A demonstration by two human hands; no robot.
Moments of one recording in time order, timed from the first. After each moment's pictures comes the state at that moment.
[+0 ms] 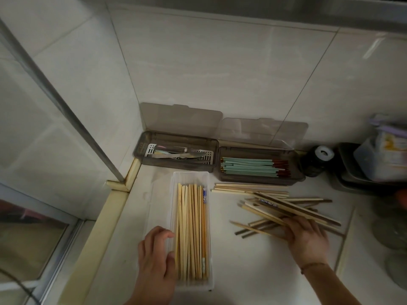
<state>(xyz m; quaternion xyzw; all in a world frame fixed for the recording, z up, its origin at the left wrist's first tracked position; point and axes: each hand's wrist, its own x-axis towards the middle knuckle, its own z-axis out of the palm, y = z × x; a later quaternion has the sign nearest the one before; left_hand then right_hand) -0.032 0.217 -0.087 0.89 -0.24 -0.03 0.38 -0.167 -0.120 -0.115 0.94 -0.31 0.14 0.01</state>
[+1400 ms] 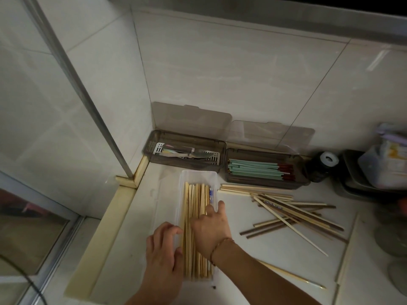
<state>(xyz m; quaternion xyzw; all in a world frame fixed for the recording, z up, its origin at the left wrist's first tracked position) -0.031 0.219 -0.091 0.90 -0.22 -0.04 0.38 -0.026 0.065 -0.046 0.98 0.00 -0.18 0.08</state>
